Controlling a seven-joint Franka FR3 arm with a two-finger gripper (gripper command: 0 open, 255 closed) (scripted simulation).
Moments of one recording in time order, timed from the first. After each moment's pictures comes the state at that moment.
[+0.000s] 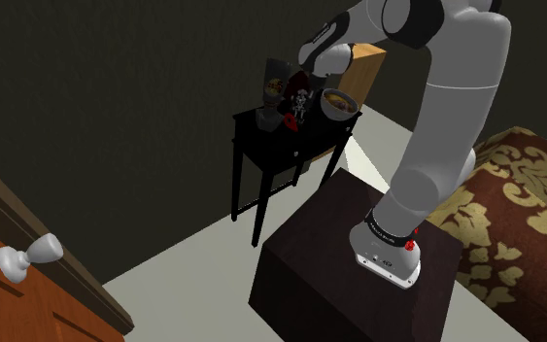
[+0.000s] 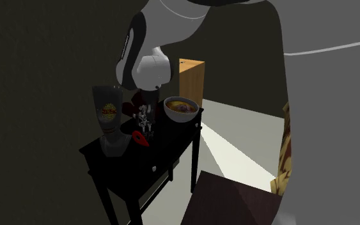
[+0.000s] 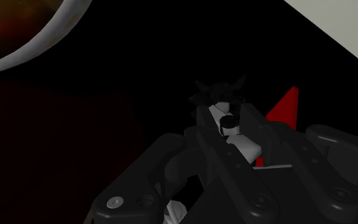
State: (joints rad) arm -0.19 0.36 -0.39 -2.05 0.19 2.48 -1.08
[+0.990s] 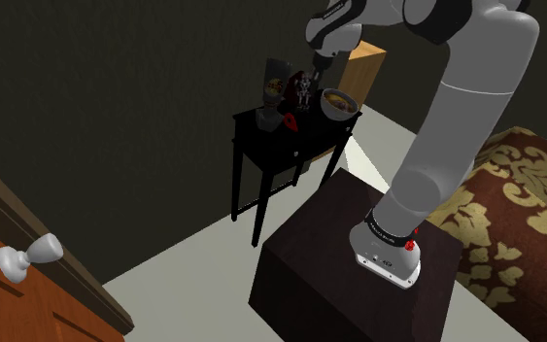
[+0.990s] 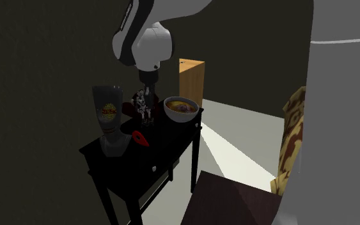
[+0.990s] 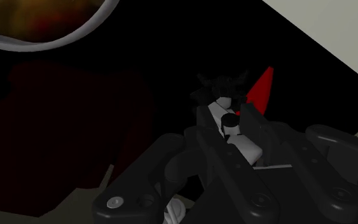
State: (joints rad) arm -0.17 0.23 -0.42 -2.00 0.11 2.32 -1.03
